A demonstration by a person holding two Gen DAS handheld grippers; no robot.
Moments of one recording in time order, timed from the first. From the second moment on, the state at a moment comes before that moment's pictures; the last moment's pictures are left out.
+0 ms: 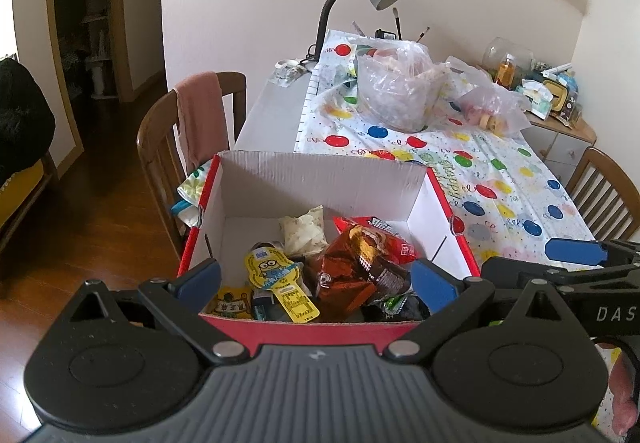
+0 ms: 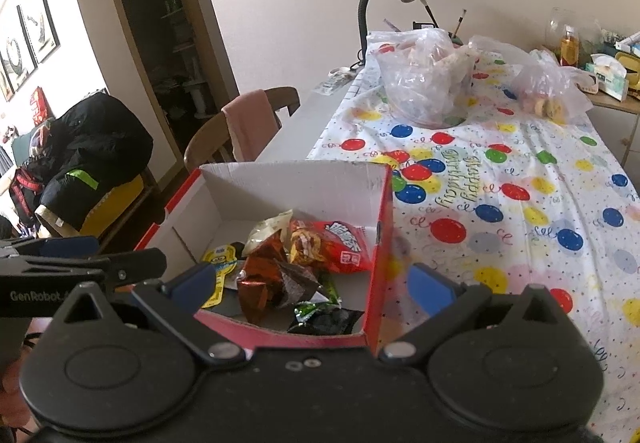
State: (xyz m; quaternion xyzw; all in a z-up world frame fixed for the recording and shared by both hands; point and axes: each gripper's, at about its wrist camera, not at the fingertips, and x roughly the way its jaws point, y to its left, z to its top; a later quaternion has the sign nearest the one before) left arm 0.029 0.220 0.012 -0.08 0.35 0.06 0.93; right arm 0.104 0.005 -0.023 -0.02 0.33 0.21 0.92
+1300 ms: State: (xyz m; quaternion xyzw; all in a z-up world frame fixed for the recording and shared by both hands) left arm 0.028 0.212 0.012 -0.08 0.35 0.07 0.93; right arm 0.092 -0.010 -0.022 -0.03 0.33 0.20 0.92
